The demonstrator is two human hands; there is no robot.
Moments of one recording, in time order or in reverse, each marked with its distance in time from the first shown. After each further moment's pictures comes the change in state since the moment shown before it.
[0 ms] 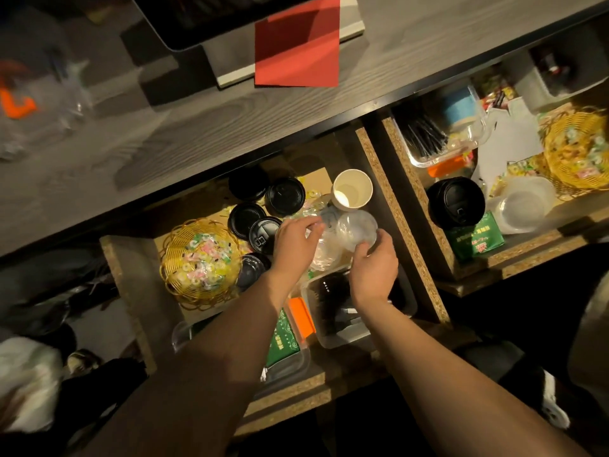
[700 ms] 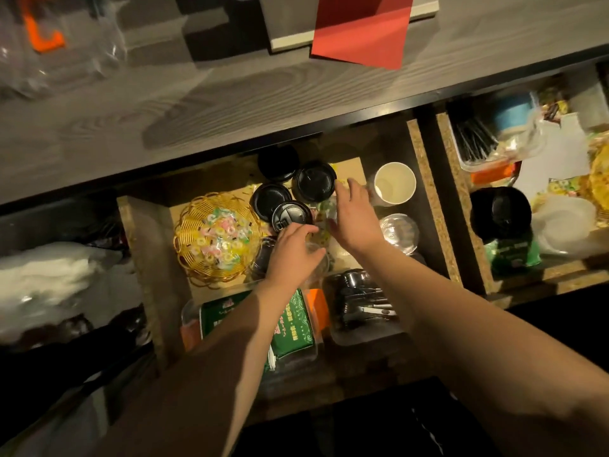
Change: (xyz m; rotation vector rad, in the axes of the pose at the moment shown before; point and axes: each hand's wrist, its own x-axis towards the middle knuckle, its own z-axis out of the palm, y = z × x) left_hand -0.034 -0.055 -0.024 0.115 -0.027 -0.070; right_hand 0.043 -0.047 0.077 -0.712 -0.459 -0.801
